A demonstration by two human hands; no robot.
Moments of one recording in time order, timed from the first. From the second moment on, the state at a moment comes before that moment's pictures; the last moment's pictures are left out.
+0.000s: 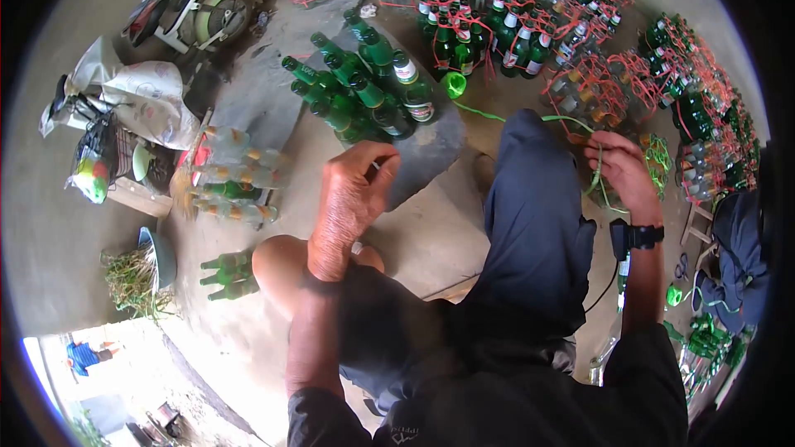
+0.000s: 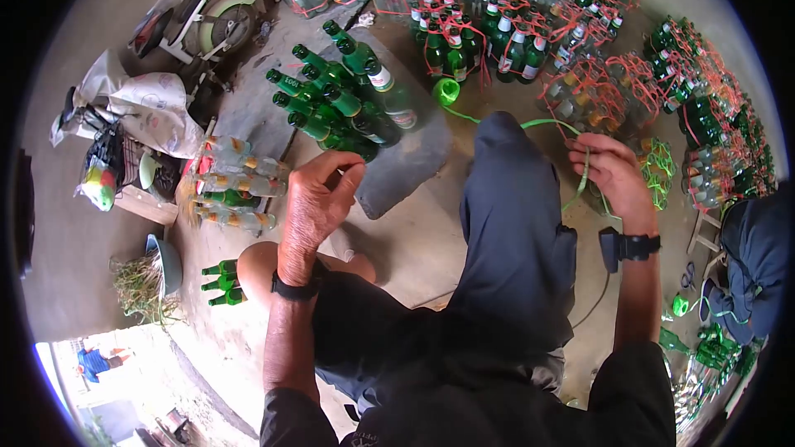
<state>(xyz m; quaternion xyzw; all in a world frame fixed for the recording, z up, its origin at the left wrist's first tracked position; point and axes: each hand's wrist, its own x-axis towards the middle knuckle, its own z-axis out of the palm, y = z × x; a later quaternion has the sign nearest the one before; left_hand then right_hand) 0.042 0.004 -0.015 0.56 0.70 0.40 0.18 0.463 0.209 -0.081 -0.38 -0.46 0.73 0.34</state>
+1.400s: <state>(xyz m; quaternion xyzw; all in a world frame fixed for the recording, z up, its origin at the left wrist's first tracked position) 0.169 -0.045 0.027 0.62 0.49 0.52 0.33 0.397 0.084 0.051 -0.26 -0.70 0.53 0.40</state>
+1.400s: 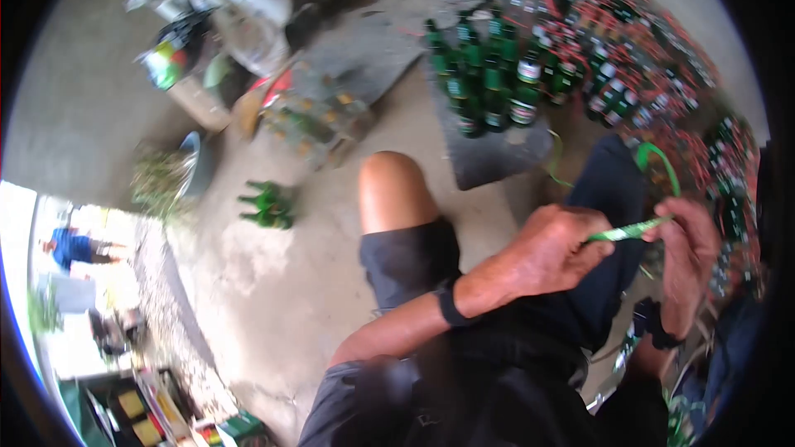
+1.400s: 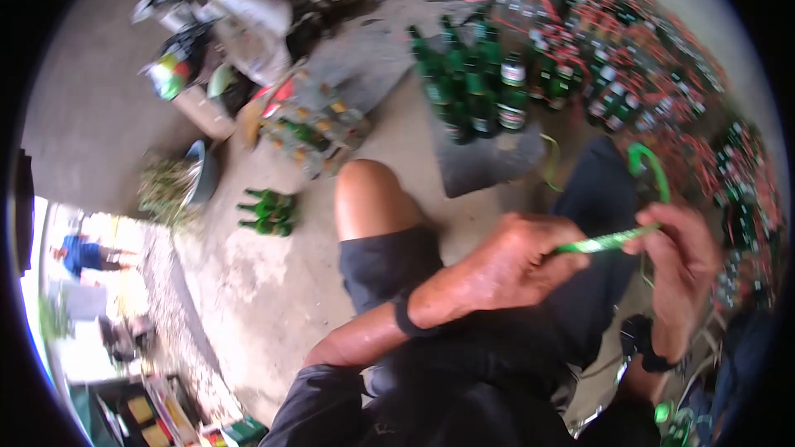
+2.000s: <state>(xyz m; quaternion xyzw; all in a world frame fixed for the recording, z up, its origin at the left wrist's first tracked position) 0.125 -0.079 0.037 0.62 0.55 0.55 0.11 0.374 0.129 0.052 -0.22 -0.93 0.13 0.24</state>
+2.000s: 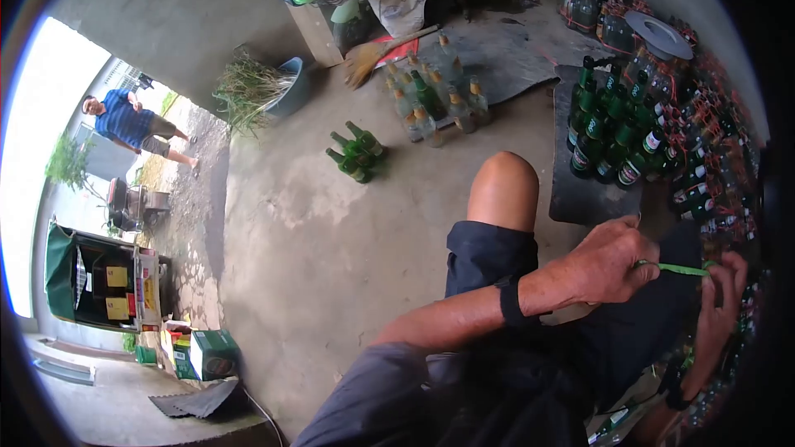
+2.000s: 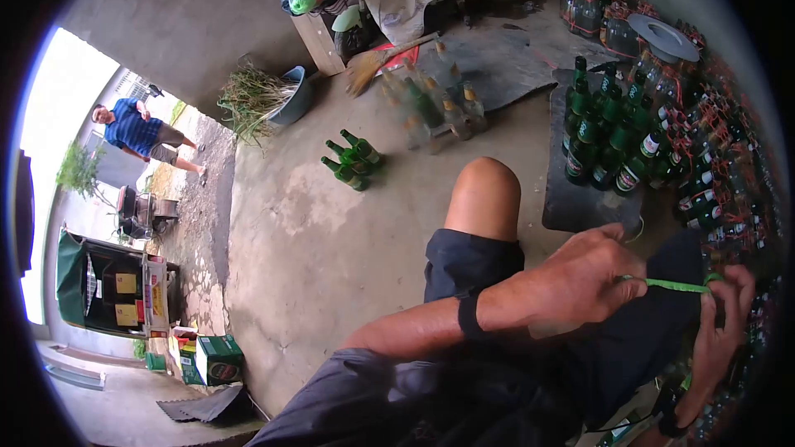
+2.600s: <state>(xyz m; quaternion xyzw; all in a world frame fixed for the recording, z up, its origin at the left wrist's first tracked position) 0.006 -0.035 0.076 0.31 0.67 0.63 0.26 0.317 0.211 0.063 -0.25 -0.77 0.56 0.17</state>
